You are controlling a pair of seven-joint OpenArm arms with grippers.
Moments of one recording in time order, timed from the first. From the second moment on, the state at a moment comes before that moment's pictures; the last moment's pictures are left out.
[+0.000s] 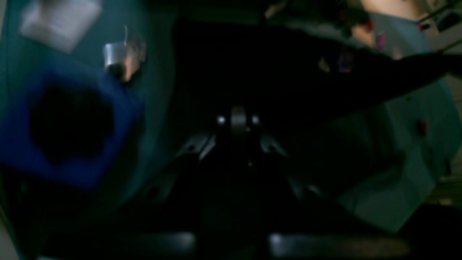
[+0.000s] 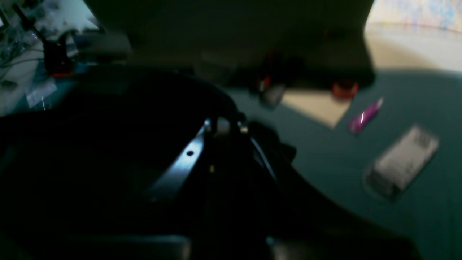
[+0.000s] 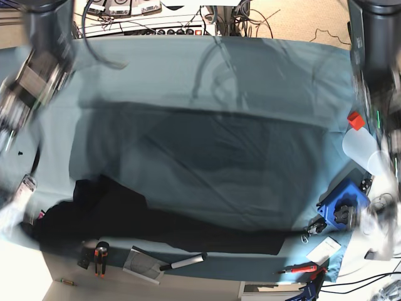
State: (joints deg) left arm -27.2 -25.0 -24.3 69.8 -58.9 -33.6 77.8; right arm 23.2 25.8 37.4 95.0 45.1 31.6 -73.5
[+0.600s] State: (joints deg) left arm 12.7 -24.2 -43.3 91.1 -72.1 -38.3 78.0; right arm -10.9 11.0 61.2 118.1 63.2 37.4 -78.7
